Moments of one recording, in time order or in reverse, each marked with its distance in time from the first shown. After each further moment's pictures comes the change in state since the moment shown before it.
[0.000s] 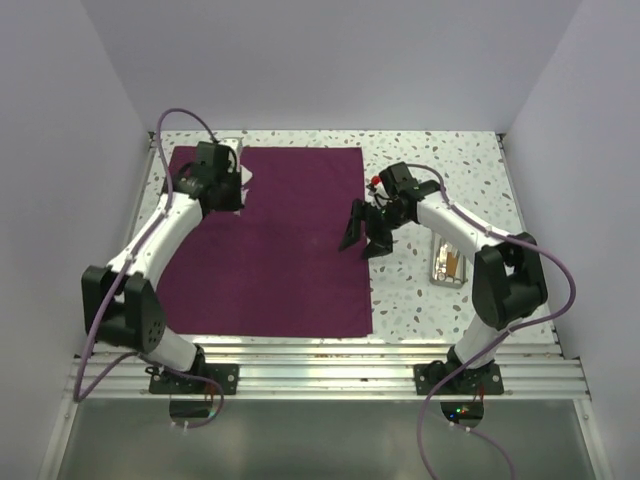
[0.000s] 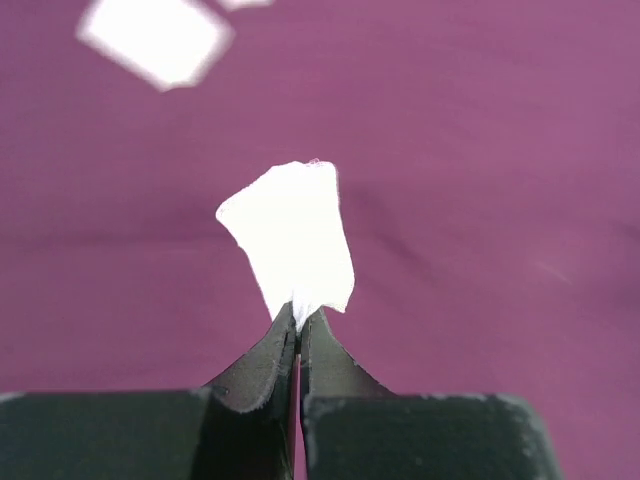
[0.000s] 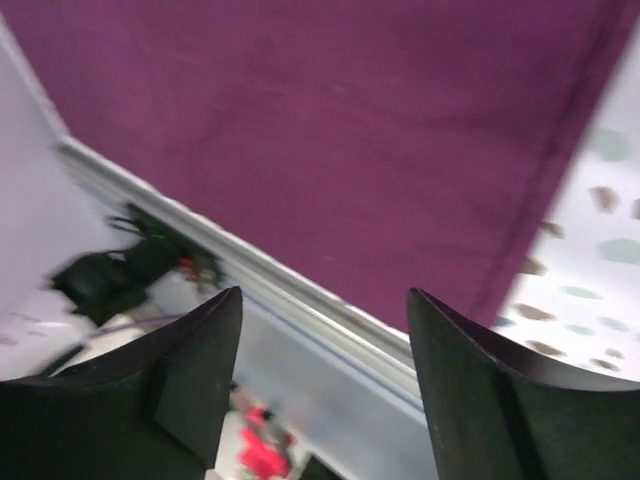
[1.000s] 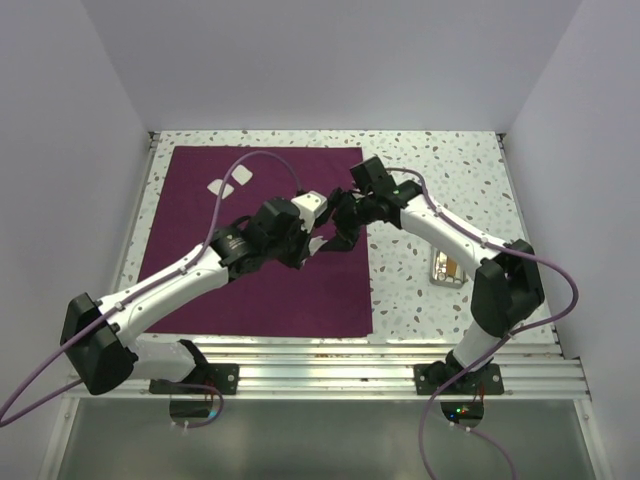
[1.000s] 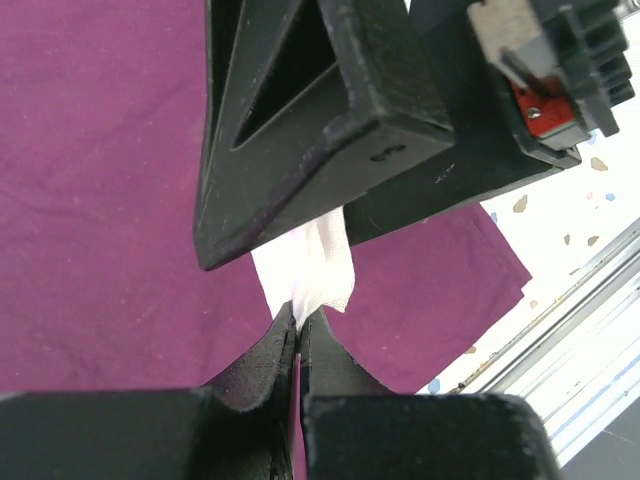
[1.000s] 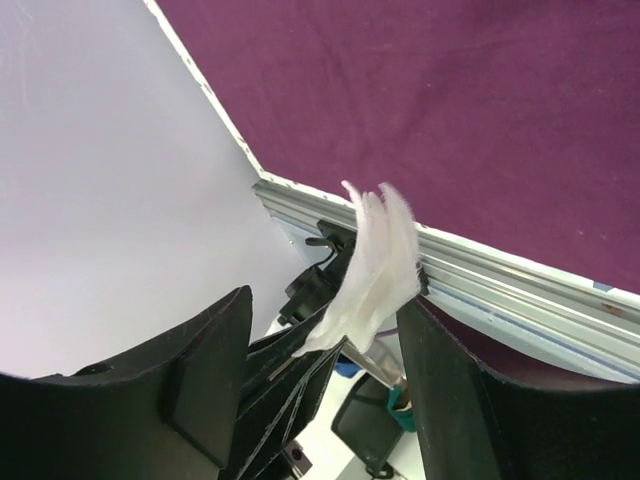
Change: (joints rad) left arm -0.639 -0.304 -0.262 0.125 0.042 -0.026; right arm 0.186 -0.027 0.101 0.156 0.003 0.711
